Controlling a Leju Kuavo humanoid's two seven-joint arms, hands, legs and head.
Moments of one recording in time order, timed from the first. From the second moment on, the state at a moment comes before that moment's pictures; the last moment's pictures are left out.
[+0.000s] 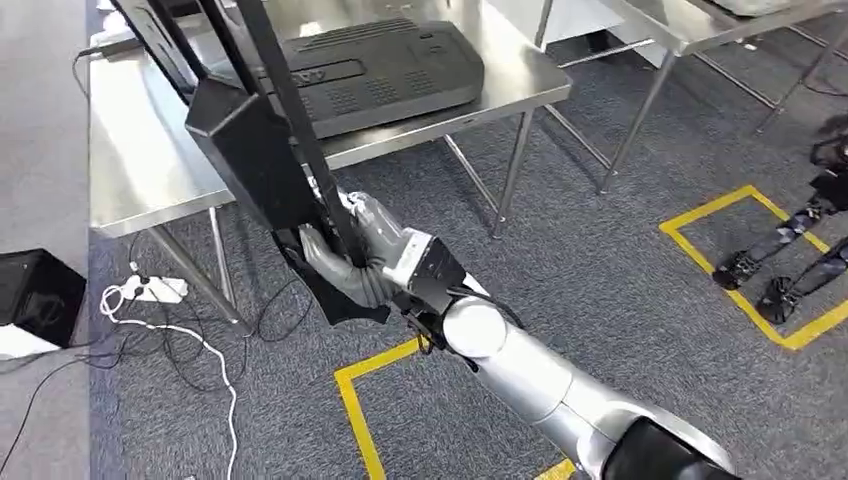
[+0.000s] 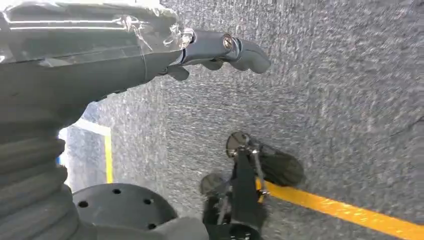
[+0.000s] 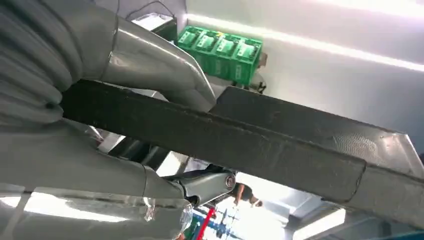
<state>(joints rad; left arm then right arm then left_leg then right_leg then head) -0.10 0.06 -0.89 -0.18 1.35 0.38 -0.13 -0.65 -0.04 0.76 -1.30 -0.23 -0.02 -0.31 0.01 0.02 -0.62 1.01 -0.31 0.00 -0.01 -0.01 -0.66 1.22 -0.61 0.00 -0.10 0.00</state>
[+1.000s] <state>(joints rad) -0.10 0.07 -0.89 -0.18 1.35 0.37 -0.11 -0.66 -0.04 0.72 -1.22 -0.30 -0.06 -0.35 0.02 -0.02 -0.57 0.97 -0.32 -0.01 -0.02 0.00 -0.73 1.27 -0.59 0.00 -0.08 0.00</state>
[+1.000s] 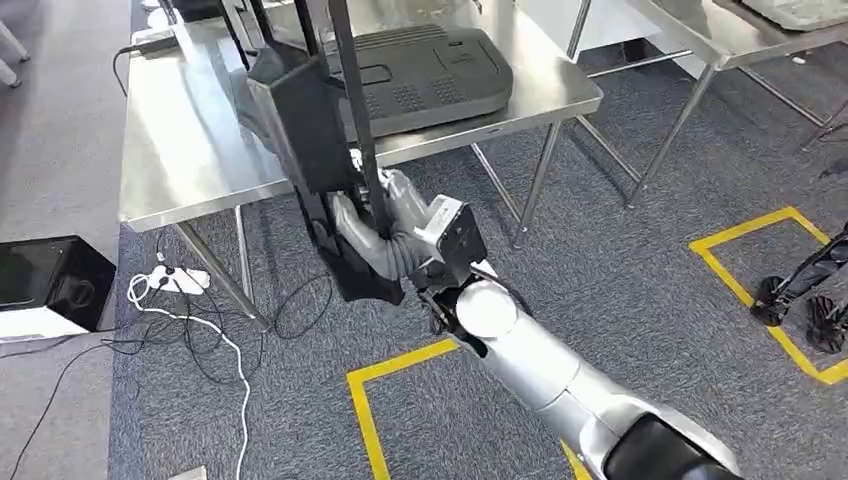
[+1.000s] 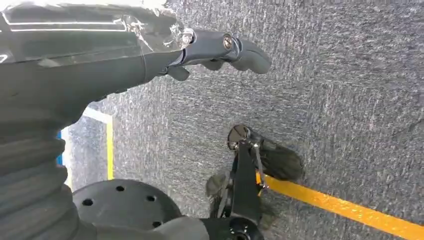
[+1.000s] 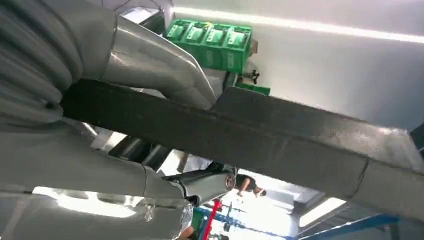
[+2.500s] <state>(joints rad) -0.10 0.07 -0.89 -0.18 1.35 0.37 -0.10 -0.65 -0.03 0.69 -1.17 -0.31 -0.06 -0.37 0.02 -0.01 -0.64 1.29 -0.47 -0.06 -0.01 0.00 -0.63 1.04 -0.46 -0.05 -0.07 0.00</state>
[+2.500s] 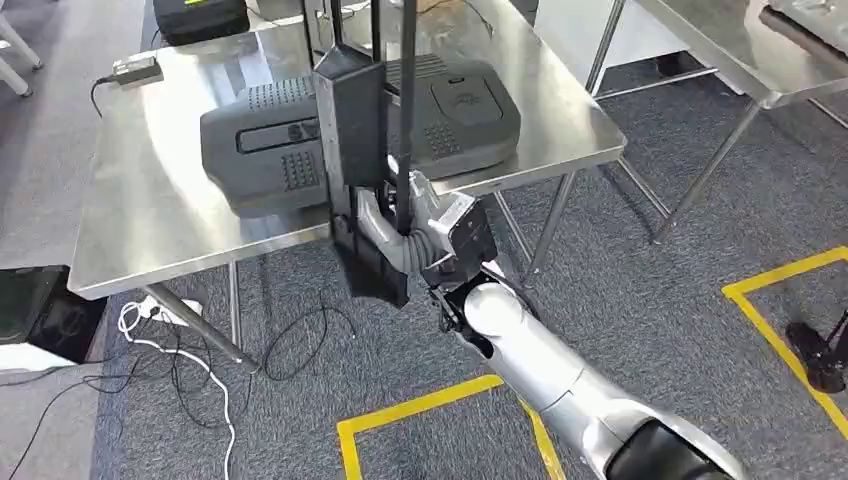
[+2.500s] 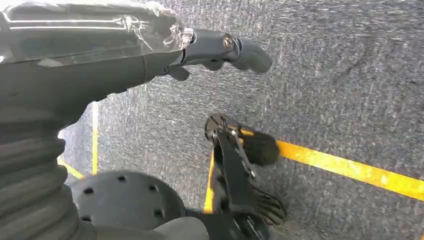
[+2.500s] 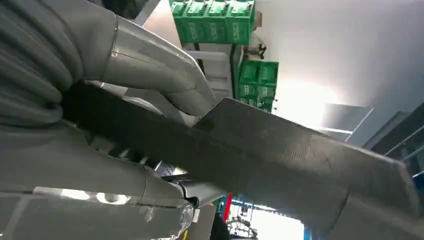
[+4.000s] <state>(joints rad) -0.10 0.07 -0.89 -0.18 1.32 0.35 -0.10 -0.66 -0.03 0.69 -1.17 -0.33 -0.10 -0.37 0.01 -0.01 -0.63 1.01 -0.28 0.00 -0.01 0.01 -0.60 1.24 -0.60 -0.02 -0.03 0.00</state>
